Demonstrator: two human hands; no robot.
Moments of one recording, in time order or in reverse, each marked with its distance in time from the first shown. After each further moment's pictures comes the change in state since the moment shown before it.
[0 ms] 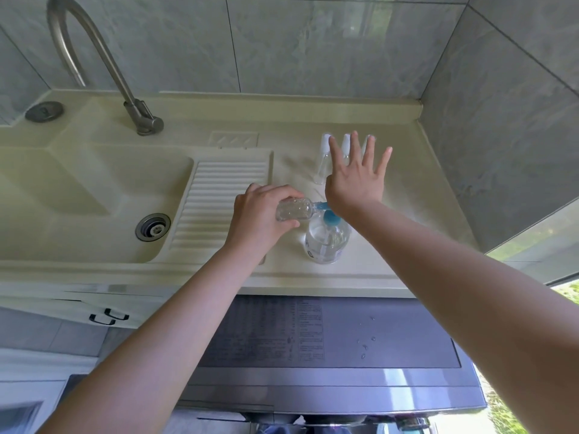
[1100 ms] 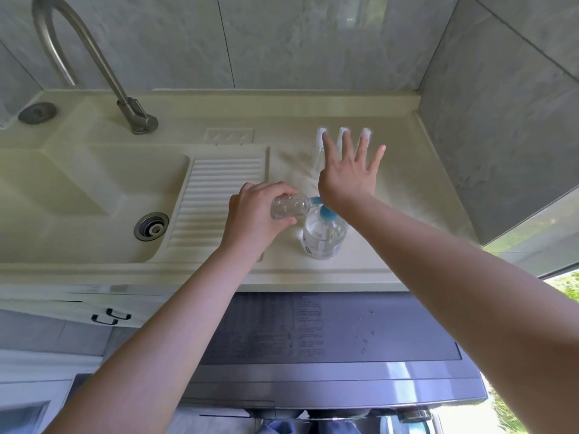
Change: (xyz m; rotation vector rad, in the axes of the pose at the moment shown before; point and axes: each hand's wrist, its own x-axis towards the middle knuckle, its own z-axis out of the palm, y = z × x) left_hand 0.000 -0.004 0.006 -0.006 -0.003 -0.020; right_hand -0.001 -0.006 -0.003 0.073 -0.048 0.031
